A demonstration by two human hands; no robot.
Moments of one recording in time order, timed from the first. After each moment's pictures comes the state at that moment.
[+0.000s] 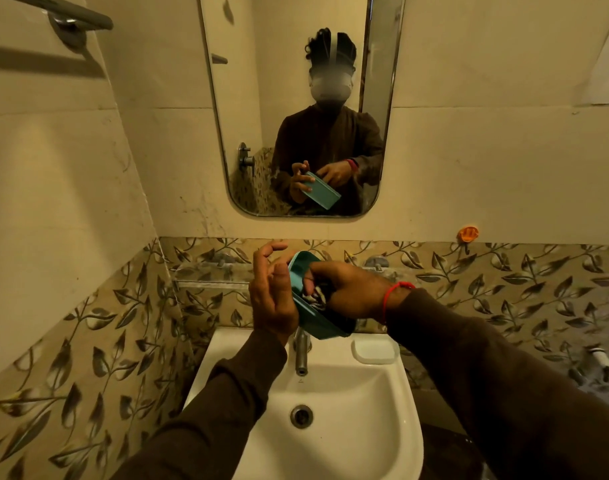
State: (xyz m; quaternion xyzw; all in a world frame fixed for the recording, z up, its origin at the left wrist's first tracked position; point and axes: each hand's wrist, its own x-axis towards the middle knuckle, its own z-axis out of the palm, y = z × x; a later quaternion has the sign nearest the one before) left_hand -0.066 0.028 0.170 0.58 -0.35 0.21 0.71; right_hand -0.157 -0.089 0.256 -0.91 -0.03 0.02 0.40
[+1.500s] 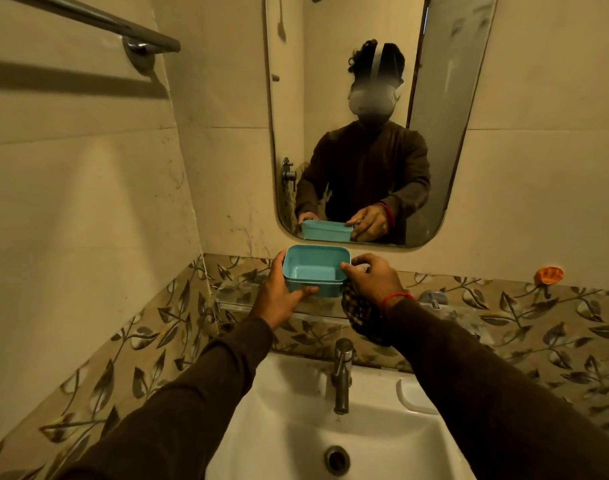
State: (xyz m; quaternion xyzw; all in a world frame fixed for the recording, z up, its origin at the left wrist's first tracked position) left_hand 0.075 0.075 0.168 0.77 -0.26 0.03 0.57; right_hand -0.003 -0.108 0.214 -0.82 0.20 -0.21 0.49
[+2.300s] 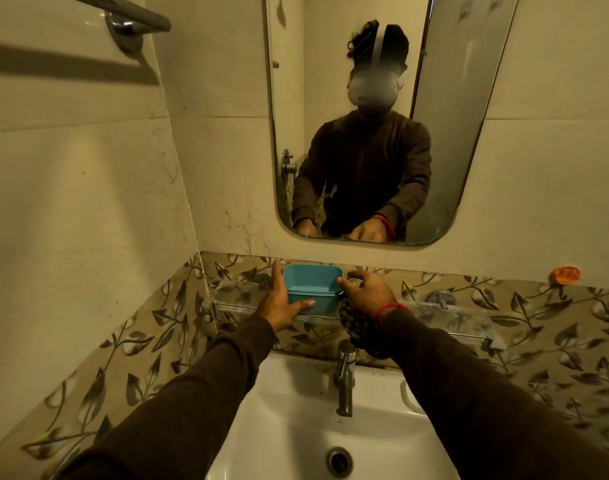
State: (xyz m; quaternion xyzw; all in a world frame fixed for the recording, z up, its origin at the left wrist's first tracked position) left_hand 0.099 0.070 0.143 0.84 -0.22 -0.07 0.50; right_hand 0.028 -0.116 0.173 -0.86 0.23 -0.13 0.44
